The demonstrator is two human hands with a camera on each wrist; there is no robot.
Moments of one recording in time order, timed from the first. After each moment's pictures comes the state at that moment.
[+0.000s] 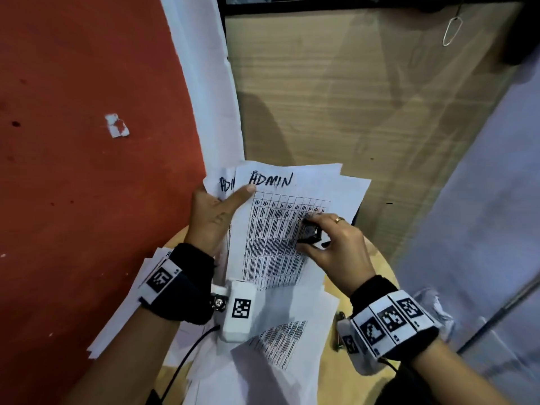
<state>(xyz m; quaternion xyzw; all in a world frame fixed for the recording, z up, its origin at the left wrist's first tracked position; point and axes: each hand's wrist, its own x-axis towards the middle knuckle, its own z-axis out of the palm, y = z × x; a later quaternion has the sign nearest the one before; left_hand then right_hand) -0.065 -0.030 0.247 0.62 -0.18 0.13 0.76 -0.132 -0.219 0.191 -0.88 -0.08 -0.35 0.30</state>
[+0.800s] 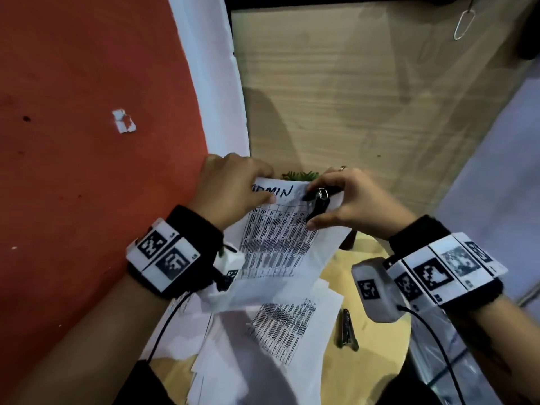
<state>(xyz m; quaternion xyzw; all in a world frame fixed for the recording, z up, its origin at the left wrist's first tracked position) -0.074 -0.029 0.303 0.90 -0.33 0.25 0.16 -0.129 -0.229 0.288 -0.93 -0.12 -0.16 0.32</state>
